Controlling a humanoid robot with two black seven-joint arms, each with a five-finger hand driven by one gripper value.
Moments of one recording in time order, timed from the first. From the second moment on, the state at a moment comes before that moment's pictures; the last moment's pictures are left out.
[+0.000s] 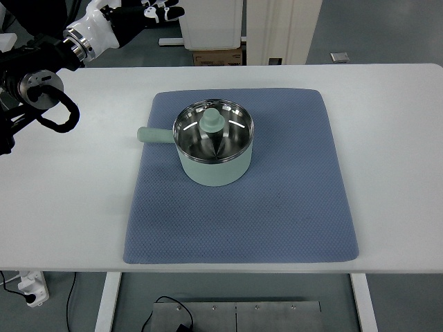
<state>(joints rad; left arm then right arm) -1.38 0.48 0.10 -0.85 -0.30 -0.29 -0.42 -0.03 0.00 0.39 0.16 -0.46 -0.10 -0.09</state>
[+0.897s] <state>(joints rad) -1.16 0.42 0.03 -0.68 -0.46 -0.24 -0.33 -0.03 0.00 0.39 0.16 -0.46 -0.10 -0.09</state>
